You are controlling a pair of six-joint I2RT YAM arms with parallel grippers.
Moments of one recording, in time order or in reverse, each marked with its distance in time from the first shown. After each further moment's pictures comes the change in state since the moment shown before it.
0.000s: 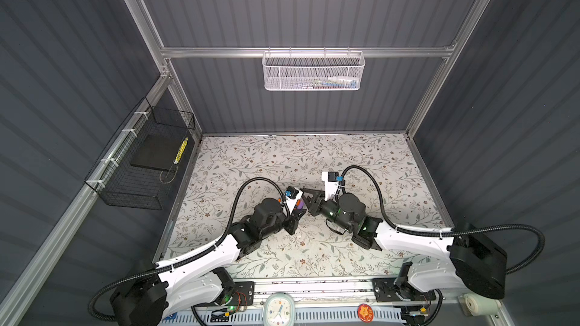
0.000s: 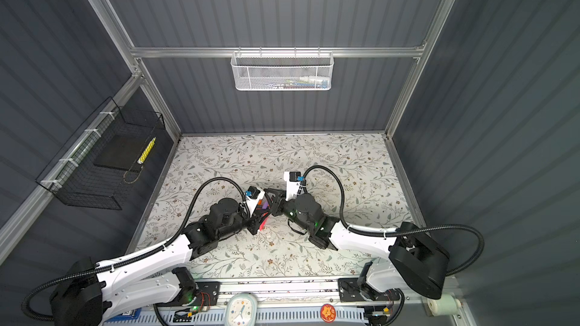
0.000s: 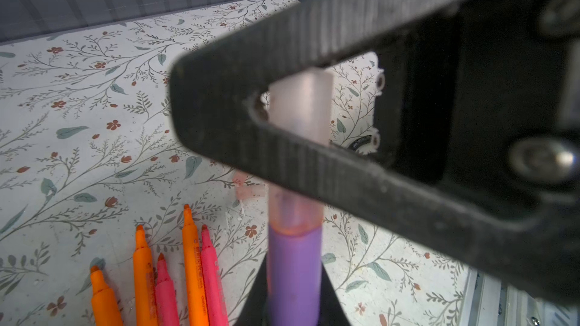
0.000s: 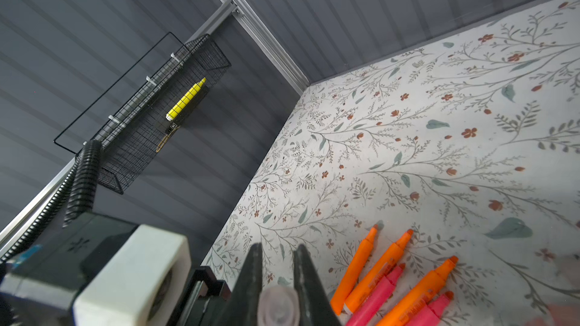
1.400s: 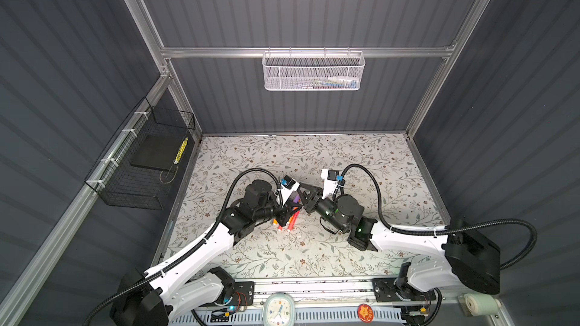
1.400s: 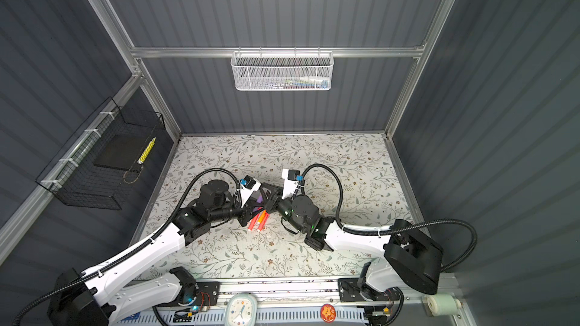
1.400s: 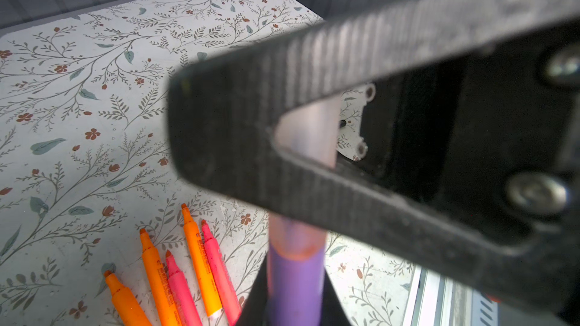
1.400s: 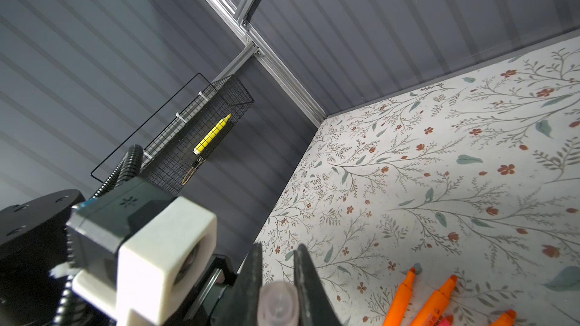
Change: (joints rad) left arm 0.190 -0.010 0.187 -0.303 0.322 0.130; right arm 0.062 0.040 0.034 0.114 0.099 0.021
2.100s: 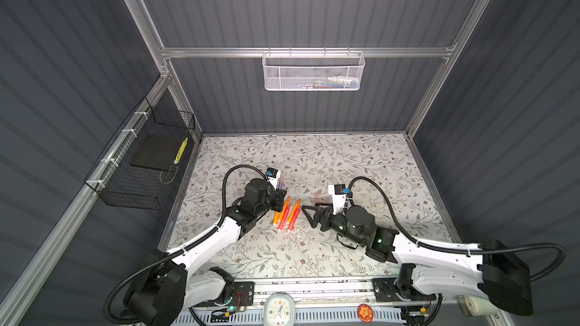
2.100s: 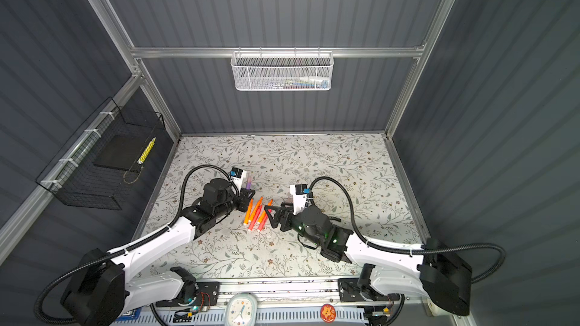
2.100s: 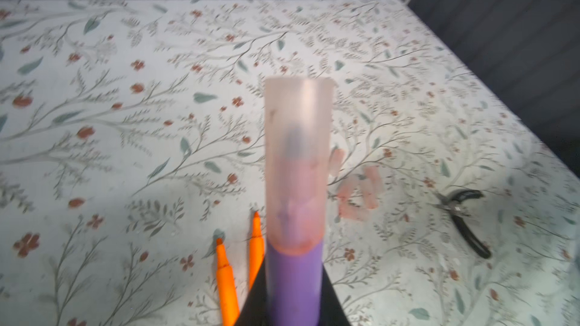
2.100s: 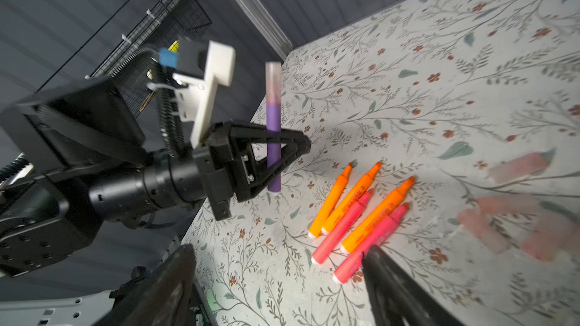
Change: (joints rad) left arm 0.110 0.172 -0.109 0.236 -0.350 -0.220; right arm -0.006 -0.306 -0.155 -0.380 -0.029 -0.002
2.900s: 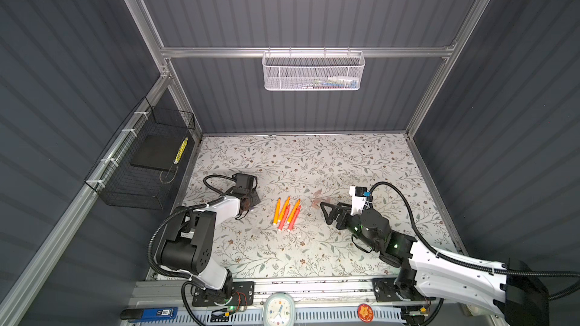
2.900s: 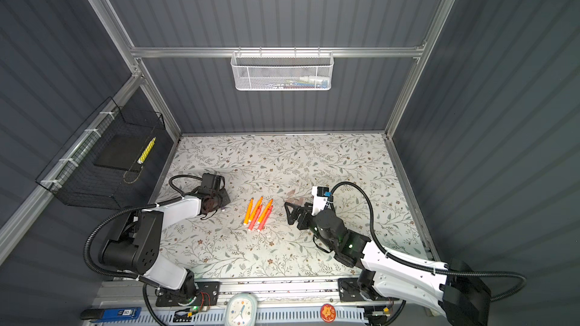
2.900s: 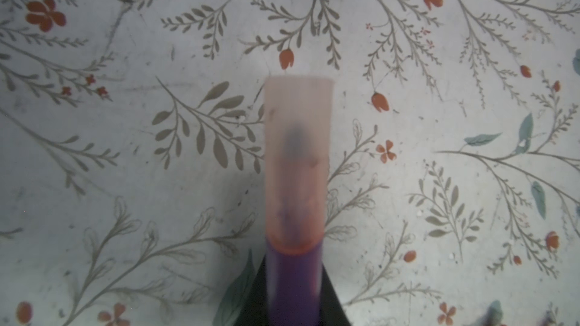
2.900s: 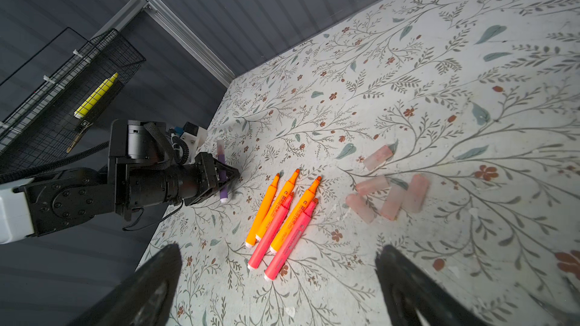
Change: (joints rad) left arm 0.306 0.365 0.110 -0.179 -0.190 -0.329; right arm -0.078 -0.172 -0.100 -0.157 0.131 0.027
